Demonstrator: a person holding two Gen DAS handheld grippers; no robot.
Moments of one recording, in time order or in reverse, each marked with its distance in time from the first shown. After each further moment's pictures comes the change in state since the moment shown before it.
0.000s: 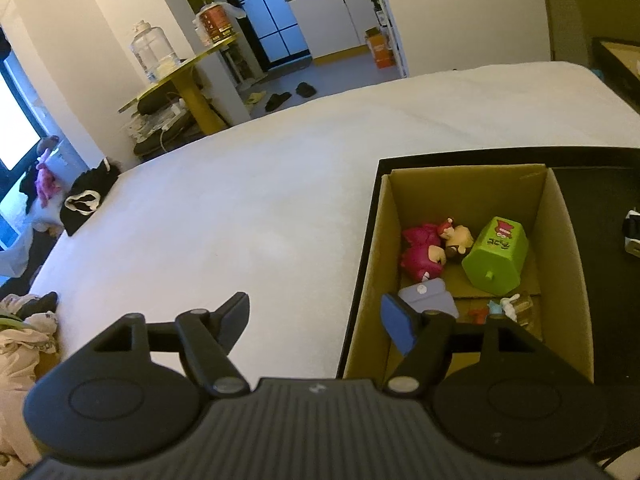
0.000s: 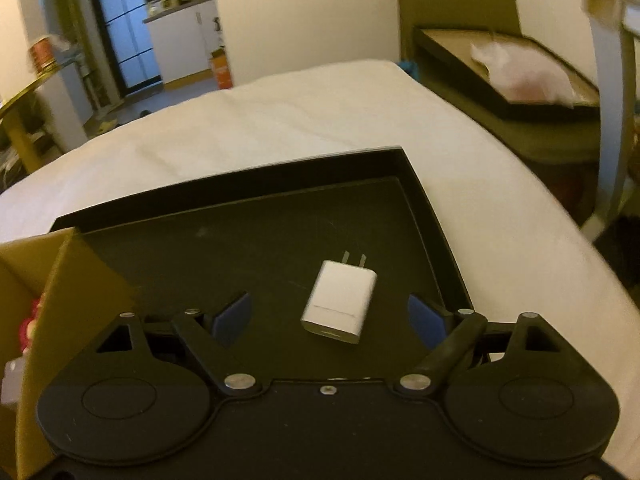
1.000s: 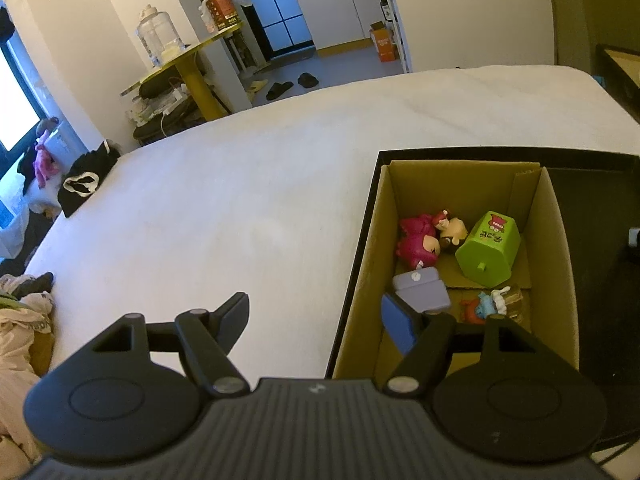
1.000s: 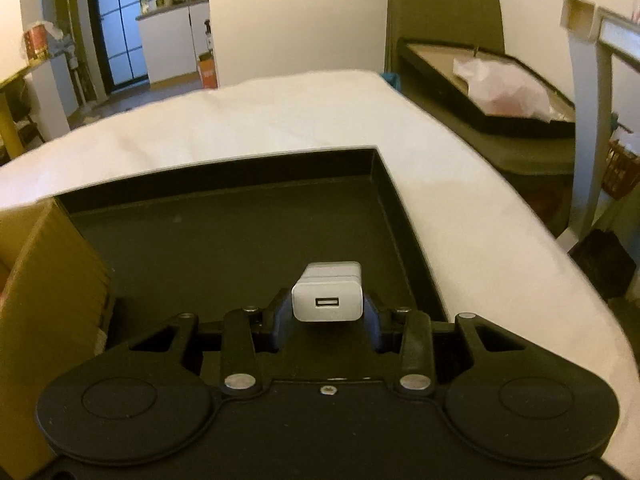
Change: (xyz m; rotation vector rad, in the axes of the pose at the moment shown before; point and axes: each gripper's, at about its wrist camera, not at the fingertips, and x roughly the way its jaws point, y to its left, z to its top) left arm -0.009 0.006 -0.006 -0.050 0.026 -0.029; right arm -0.017 0.003 -0.014 -0.063 -0.058 -0.073
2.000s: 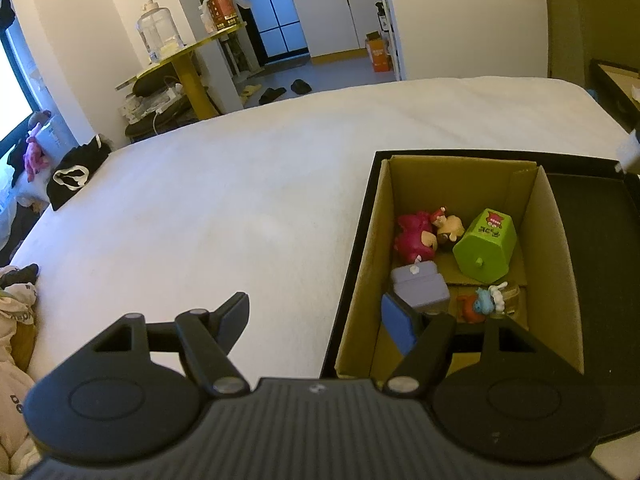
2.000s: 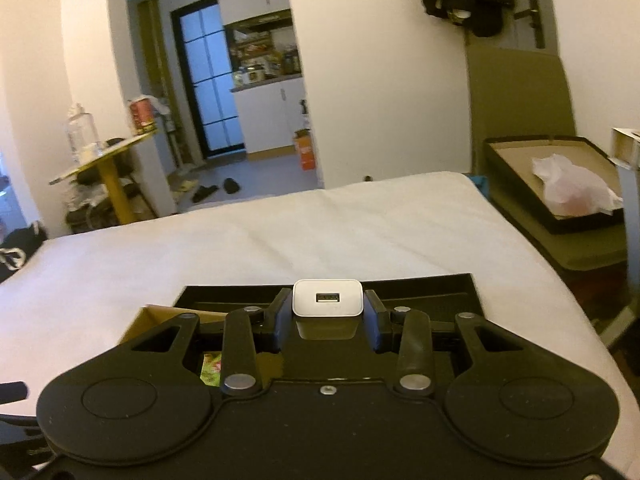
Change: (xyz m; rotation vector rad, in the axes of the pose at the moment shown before) left arm 0.006 0.009 -0.016 -0.031 -0.027 -0.046; right arm -0.092 0.021 0.053 -0.044 -0.208 0.305
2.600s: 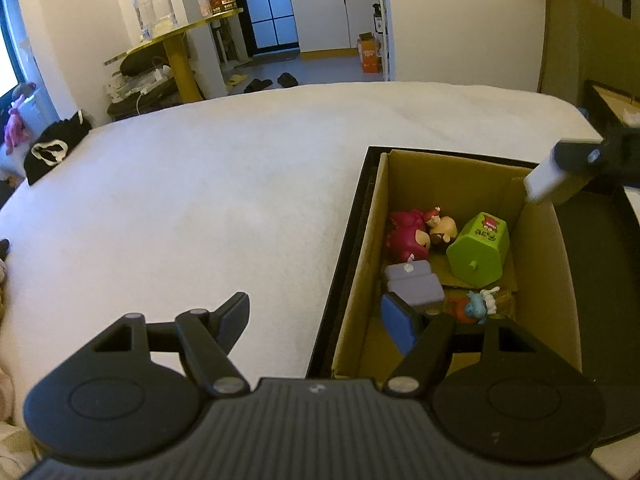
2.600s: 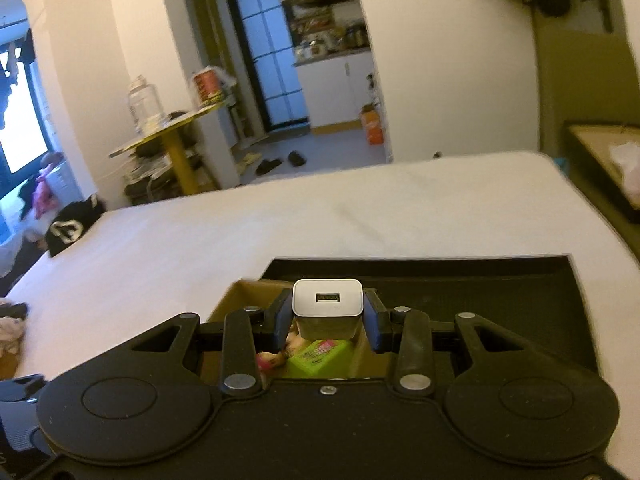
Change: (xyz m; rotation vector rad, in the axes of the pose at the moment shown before) left arm 0.013 0.021 -0.009 -0.083 0.006 -0.104; right arm 0.014 0.056 -0.005 -0.030 0.093 0.191
